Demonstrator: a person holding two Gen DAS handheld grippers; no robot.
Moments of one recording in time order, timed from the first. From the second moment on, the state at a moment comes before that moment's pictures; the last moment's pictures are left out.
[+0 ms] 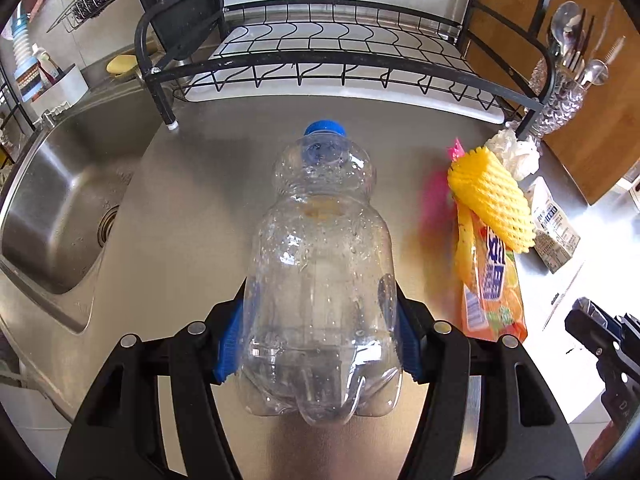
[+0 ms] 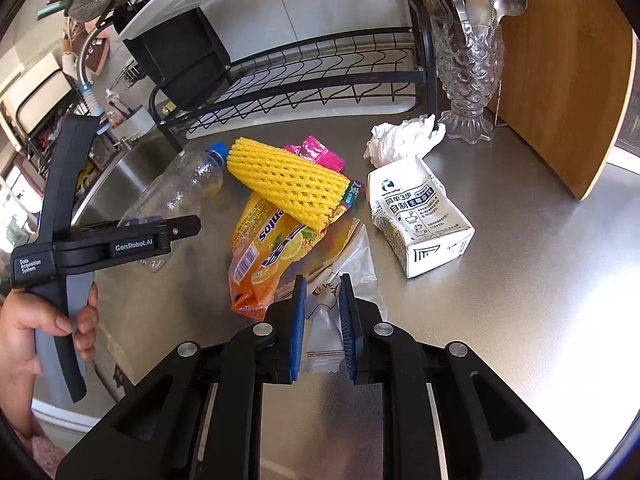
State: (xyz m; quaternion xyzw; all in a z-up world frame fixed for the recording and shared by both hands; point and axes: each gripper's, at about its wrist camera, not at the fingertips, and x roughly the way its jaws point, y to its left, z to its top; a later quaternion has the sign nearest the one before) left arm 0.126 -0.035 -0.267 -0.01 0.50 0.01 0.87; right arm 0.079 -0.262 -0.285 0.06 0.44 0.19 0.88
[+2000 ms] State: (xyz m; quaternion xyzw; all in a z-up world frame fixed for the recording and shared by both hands) left arm -0.097 -0.001 -0.586 0.00 0.66 -0.09 0.75; right arm -0.077 -0.154 -0.607 0.14 0.67 0.08 0.72
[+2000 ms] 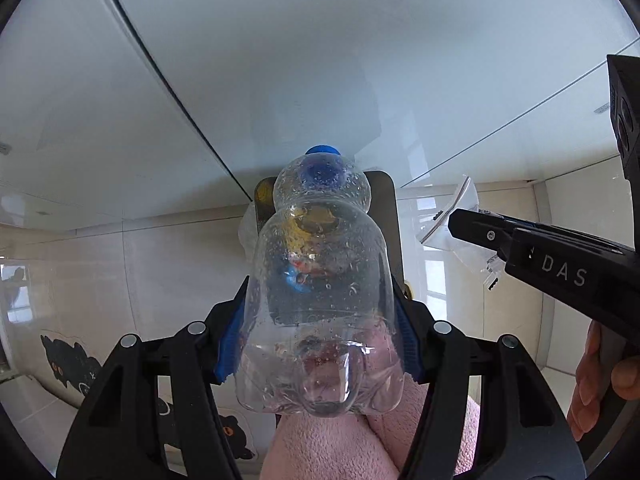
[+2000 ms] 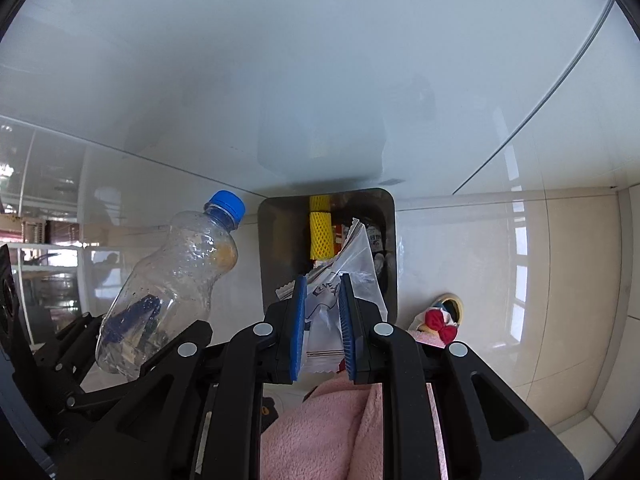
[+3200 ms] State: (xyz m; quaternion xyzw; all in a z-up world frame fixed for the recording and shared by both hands) left arm -0.085 0.013 -0.543 -0.01 0.66 -0.11 0.74; right arm -0.058 -0.156 -0.584 0.22 0.68 0.03 0.70
